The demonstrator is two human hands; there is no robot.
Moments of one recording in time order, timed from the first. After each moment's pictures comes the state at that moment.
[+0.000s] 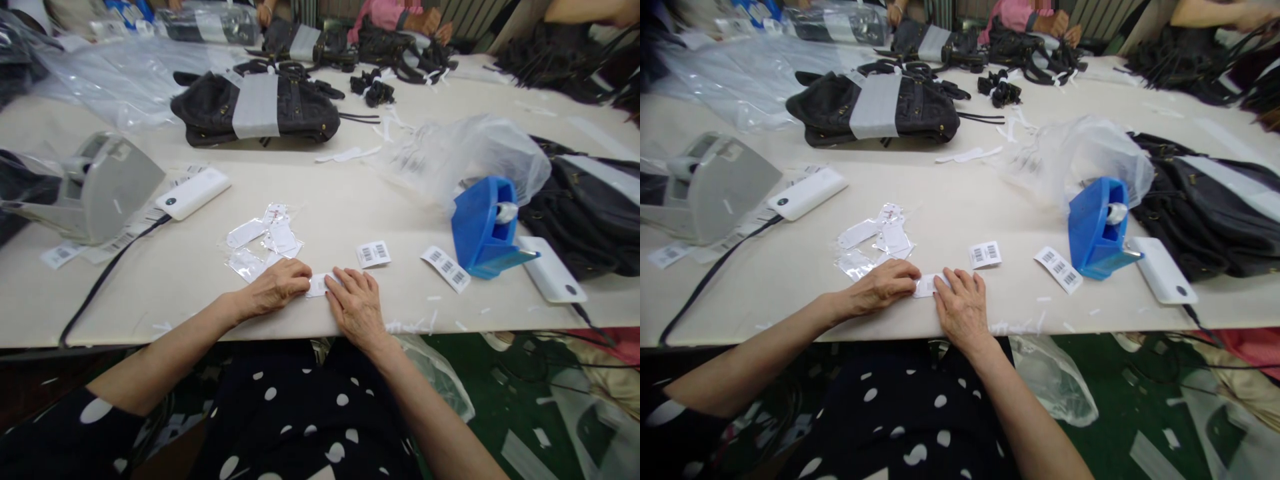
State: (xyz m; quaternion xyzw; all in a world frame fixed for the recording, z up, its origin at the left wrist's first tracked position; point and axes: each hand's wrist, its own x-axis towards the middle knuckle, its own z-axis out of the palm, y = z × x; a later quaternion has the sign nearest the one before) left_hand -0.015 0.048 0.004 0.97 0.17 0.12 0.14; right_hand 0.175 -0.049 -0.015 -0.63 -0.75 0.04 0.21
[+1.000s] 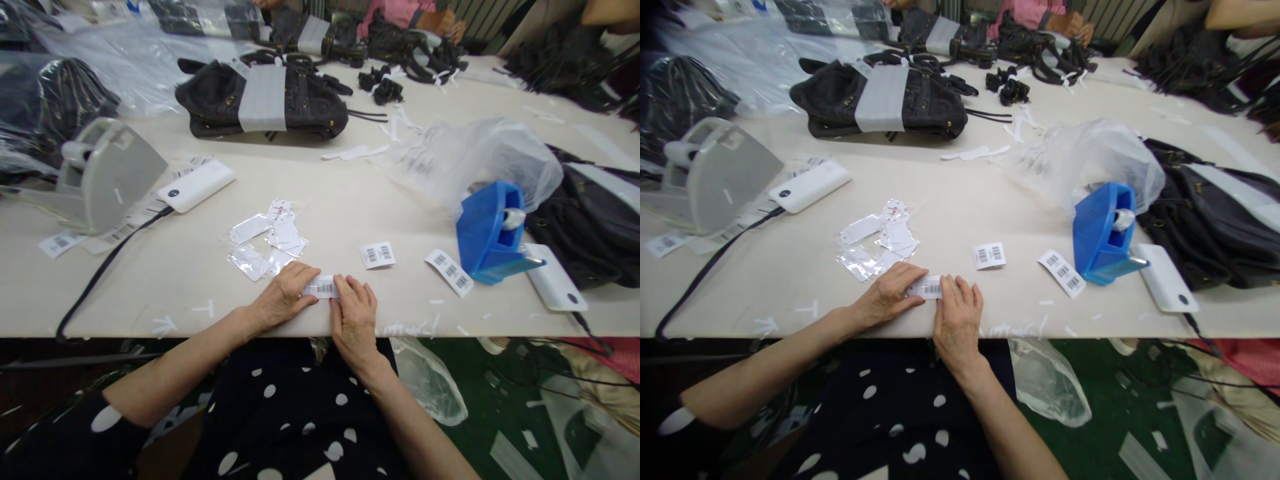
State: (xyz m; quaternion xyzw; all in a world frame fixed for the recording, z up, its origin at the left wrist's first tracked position) left_hand -0.006 0.021 -0.007 0.90 0.32 0.20 0.22; right_hand 0.151 -0.065 -0.024 -0.66 -0.69 0.05 0.29
